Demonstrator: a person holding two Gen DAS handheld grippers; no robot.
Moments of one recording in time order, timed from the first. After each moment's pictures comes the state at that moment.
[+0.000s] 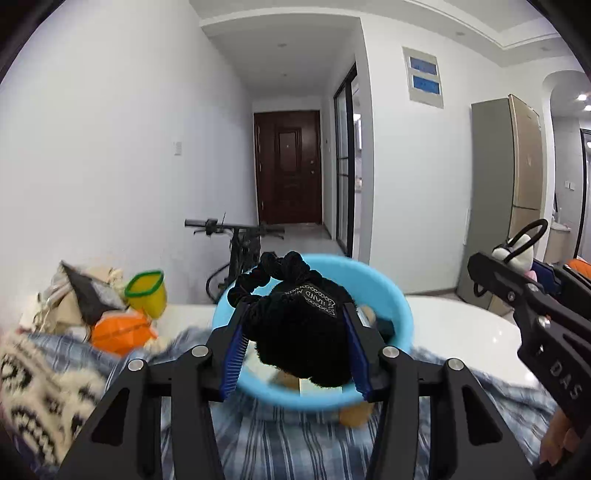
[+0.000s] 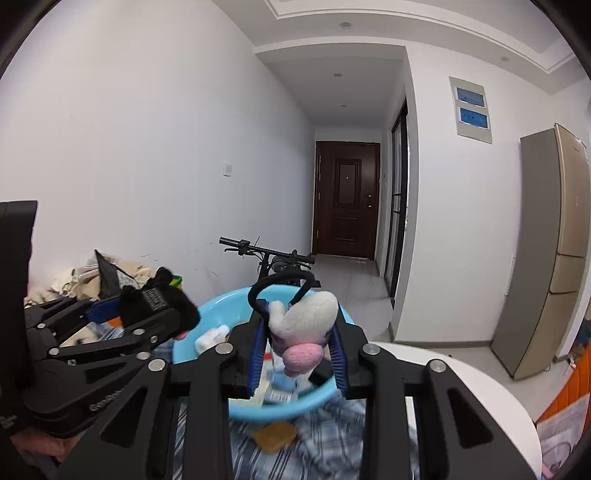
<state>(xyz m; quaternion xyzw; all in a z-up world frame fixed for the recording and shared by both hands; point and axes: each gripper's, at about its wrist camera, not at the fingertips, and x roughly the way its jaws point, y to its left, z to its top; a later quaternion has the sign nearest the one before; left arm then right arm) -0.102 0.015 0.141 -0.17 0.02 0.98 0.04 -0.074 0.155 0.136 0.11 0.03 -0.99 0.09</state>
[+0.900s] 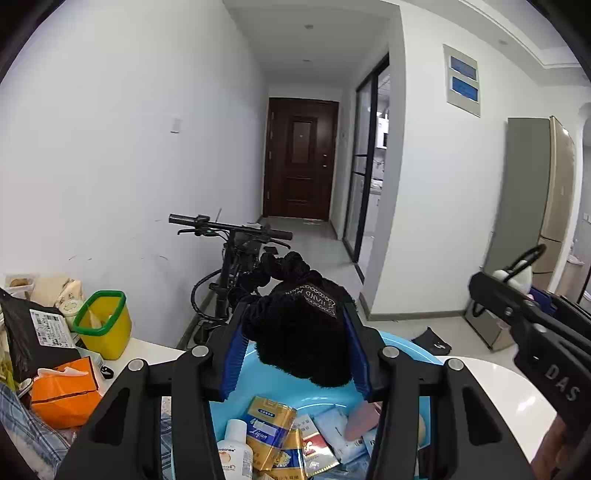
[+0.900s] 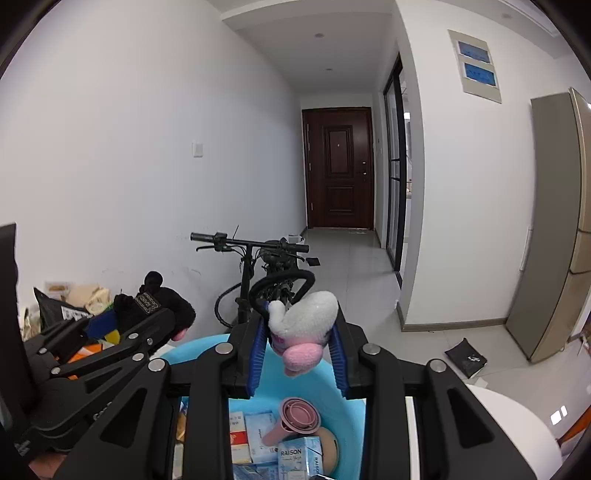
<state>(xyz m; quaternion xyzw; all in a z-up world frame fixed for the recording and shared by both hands) -0.319 -0.012 0.146 -0.20 -0.03 0.98 0.03 -0.293 0.159 0.145 0.18 0.00 -0.98 0.08</state>
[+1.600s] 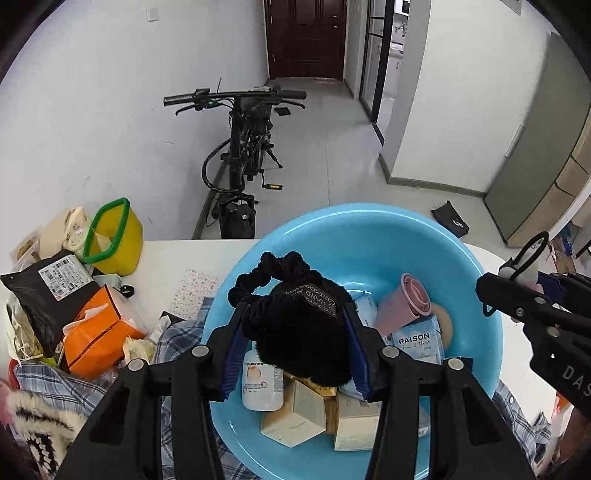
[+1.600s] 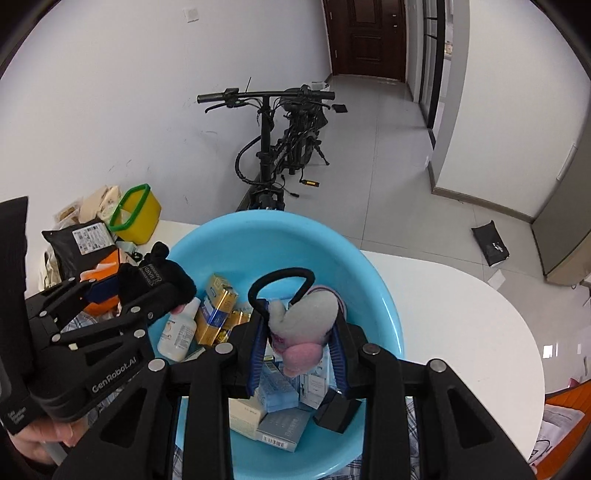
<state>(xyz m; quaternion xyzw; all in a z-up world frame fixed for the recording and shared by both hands) -0.374 -0.011 0.123 -0.49 0.01 0.87 0.00 -0.360 0.162 0.130 0.49 -0.01 -0.86 0.14</state>
